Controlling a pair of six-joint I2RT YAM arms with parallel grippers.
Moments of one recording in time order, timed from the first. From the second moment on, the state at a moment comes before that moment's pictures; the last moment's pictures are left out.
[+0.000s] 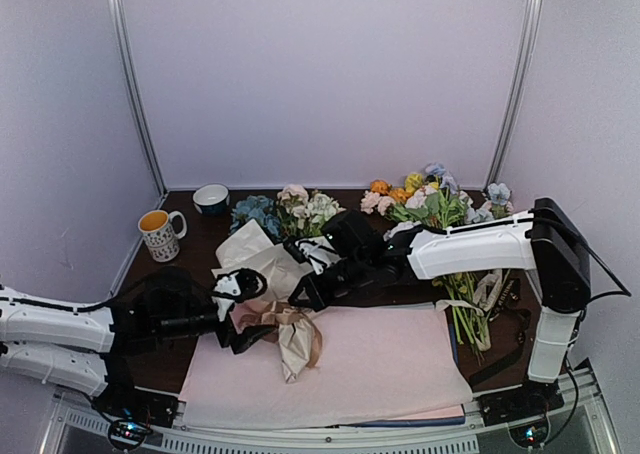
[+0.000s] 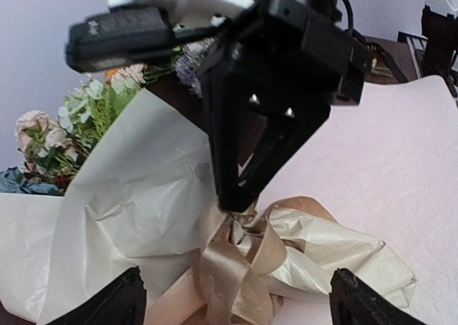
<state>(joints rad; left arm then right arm) -0.96 1.00 0.32 0.34 0.05 0.20 1.00 1.89 1.30 -0.13 -0.39 0.37</state>
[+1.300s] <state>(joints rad) -0.92 1.44 0.52 0.46 0.05 0.21 1.00 1.84 1.23 -0.11 -0.43 0.37</state>
